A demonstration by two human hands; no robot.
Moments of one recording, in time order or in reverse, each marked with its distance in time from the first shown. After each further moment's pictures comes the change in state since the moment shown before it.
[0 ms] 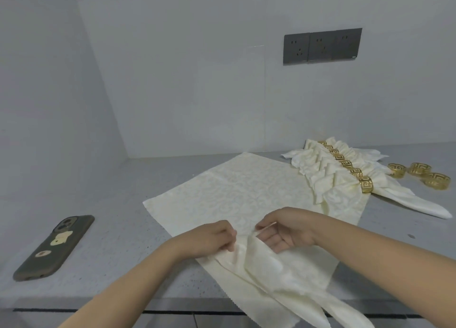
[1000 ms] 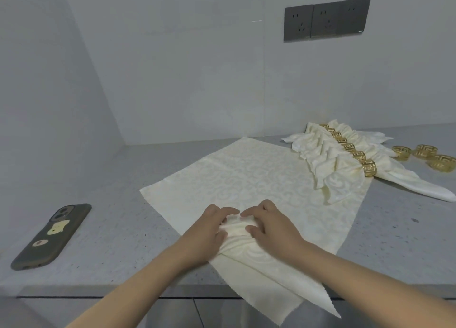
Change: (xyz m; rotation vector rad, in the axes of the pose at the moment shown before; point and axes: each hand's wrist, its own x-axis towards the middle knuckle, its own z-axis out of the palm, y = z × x) left_hand -0.001 -0.017 0.027 0.247 0.326 0.182; right_hand 0.035 0.059 0.022 -0.951 0.555 -0.740
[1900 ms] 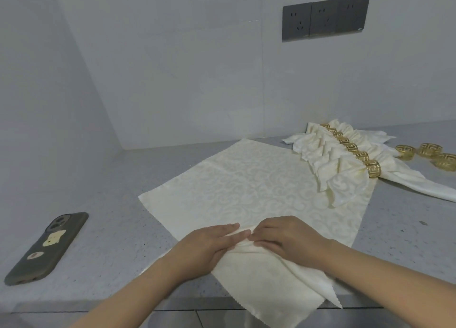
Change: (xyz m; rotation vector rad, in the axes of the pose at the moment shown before) left_hand -0.001 -0.037 0.008 0.306 0.038 0.459; right_hand 0.004 0.036 -0.010 -0.172 0.136 -0.634
